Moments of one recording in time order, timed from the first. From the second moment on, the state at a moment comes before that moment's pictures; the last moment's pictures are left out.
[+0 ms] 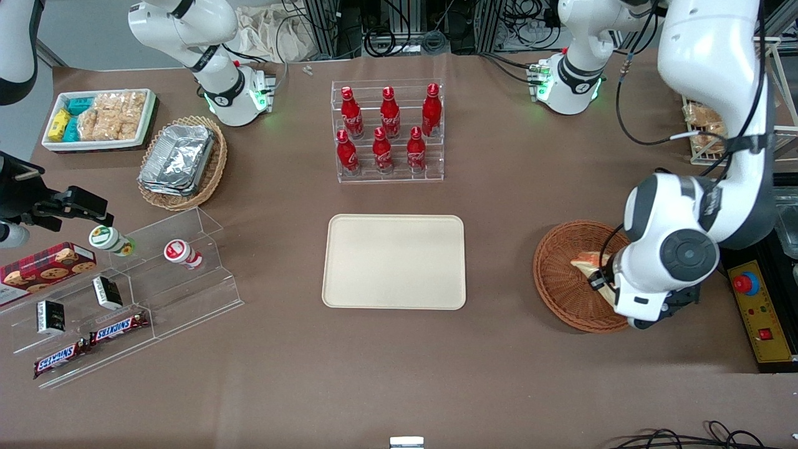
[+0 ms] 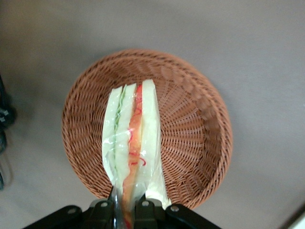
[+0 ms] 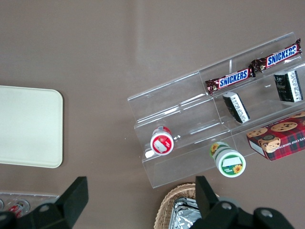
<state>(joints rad) -0.12 0.45 -0.07 -1.54 0.16 1.84 -0.65</state>
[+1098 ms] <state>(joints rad) -0.29 0.64 -0.40 -1.35 0.20 1.92 -0.58</state>
